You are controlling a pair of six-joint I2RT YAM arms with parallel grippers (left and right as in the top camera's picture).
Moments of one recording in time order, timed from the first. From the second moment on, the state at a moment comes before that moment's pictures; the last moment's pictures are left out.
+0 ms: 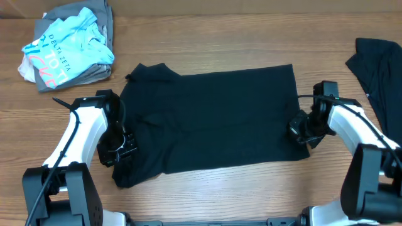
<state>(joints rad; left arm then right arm) 0.07 1.63 1.01 -1.24 0.09 -0.35 -0.13 1.70 0.95 -0.81 -0.20 0.66</state>
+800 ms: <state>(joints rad) 0.07 1.63 1.01 -1.30 0.09 -0.35 -0.20 1.70 0.89 -0.92 -0.12 0.78</state>
